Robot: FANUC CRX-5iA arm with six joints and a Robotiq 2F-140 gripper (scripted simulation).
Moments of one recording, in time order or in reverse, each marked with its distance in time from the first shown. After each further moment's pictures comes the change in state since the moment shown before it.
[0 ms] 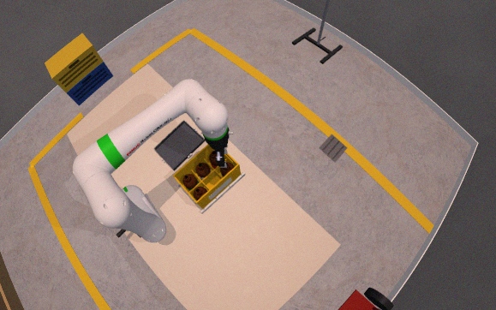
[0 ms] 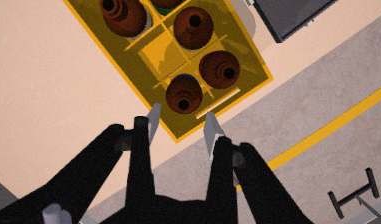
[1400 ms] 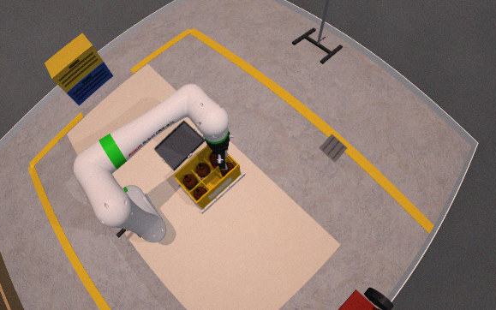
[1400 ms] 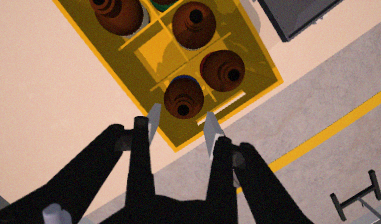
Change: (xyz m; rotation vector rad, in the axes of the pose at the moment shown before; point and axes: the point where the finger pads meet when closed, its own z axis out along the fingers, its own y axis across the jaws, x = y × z) arm 0.000 0.000 0.029 0.000 0.000 0.000
